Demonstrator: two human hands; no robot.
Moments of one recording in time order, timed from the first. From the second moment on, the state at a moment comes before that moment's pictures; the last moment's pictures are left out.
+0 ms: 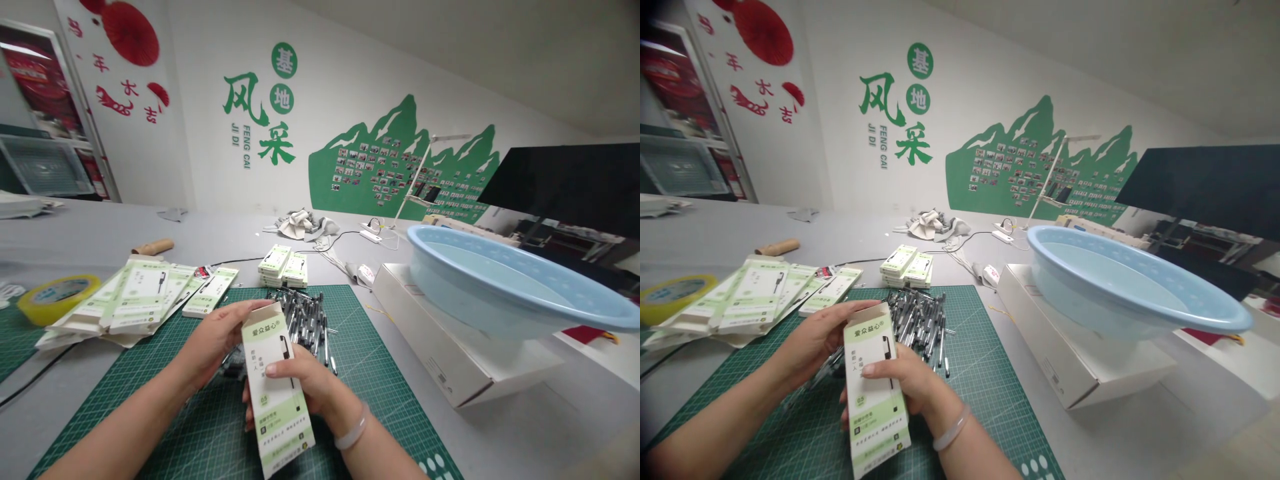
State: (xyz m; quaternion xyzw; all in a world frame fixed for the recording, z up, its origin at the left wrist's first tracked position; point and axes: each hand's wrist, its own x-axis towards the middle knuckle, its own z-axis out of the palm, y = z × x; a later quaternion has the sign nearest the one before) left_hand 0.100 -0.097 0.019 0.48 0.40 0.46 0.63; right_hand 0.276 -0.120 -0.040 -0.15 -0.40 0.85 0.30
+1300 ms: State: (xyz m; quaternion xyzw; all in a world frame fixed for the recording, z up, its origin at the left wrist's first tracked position) left_hand 0.093 -0.096 0.021 0.71 0.43 0.34 0.45; right_hand 0.281 -0.109 -0.041 -0.18 -0.40 0.86 0.27
